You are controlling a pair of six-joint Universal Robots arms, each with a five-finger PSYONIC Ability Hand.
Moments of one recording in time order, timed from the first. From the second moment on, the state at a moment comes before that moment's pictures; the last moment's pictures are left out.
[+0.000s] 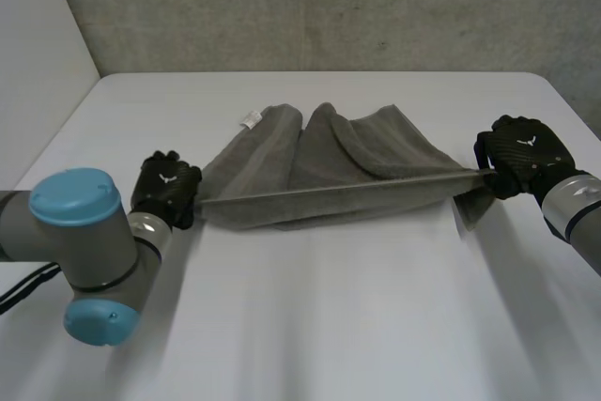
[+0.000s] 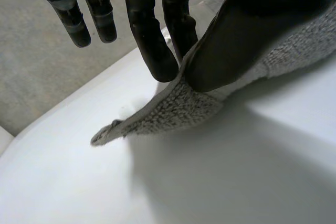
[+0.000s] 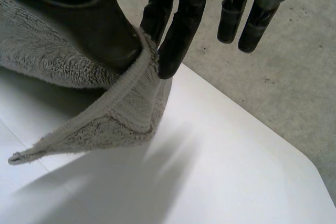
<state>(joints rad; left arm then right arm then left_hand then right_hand) 4.34 -2.15 -1.66 3.59 -1.62 3.47 1.62 -1.23 1.69 -0.24 1.21 2.75 1.25 1.34 0.22 0.23 1.13 1.31 1.31 0.22 0.25 1.15</state>
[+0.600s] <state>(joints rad) 4.39 -1.46 -1.69 3.47 -1.47 3.46 1.62 -1.64 1.51 0.12 1.08 2.31 1.25 1.35 0.22 0.23 1.15 1.31 1.33 0.22 0.25 1.15</state>
